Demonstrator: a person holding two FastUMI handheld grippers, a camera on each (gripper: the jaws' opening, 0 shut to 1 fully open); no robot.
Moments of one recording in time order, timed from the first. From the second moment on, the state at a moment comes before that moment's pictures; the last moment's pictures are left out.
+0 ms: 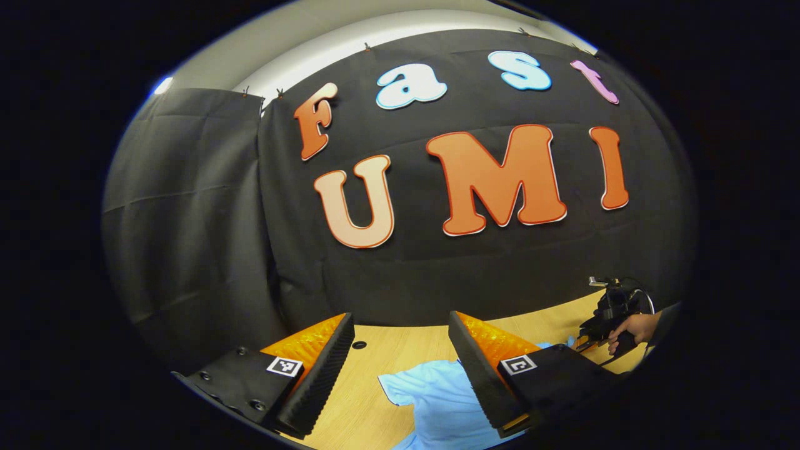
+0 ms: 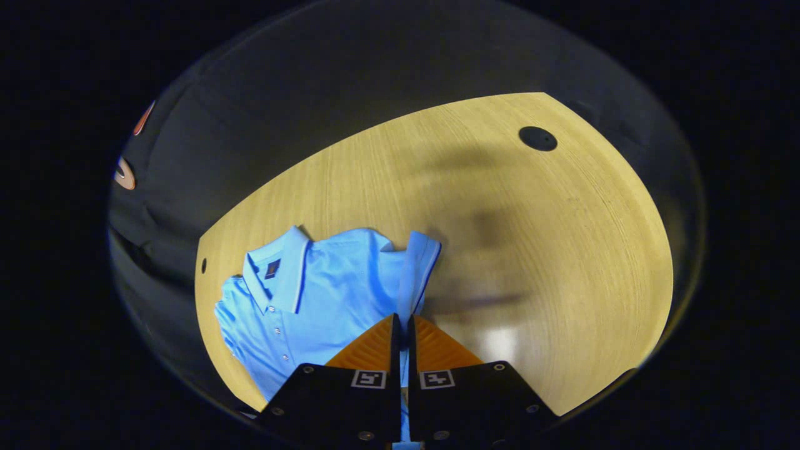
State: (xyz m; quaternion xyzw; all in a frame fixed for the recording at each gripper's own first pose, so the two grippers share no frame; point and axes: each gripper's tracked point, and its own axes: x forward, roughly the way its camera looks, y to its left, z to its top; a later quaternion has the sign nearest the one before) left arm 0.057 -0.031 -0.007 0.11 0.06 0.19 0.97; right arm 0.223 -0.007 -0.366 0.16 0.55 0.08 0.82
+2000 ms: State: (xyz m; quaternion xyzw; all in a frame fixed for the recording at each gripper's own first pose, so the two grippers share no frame) left arm 0.167 0.131 -0.327 -0.16 0.50 0.07 0.85; right arm 0.096 -0.015 -0.174 0.10 0.28 0.03 0.96
